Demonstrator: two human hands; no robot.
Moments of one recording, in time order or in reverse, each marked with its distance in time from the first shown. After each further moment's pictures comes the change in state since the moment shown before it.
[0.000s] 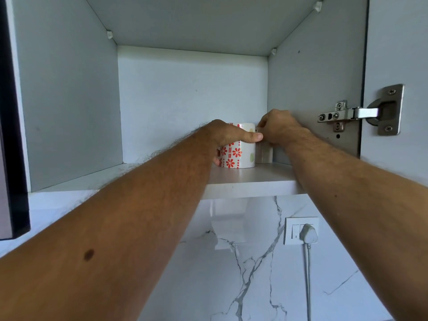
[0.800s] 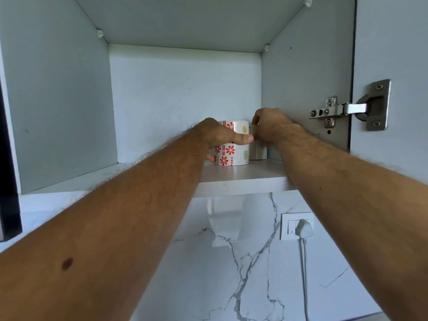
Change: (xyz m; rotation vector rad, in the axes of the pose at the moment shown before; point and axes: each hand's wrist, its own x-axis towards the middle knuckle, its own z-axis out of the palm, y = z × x) left_hand -0.006 -0.001 0.000 -0.029 0.006 0.037; right_hand 0.011 0.008 0.008 -0.035 0.028 -0.036
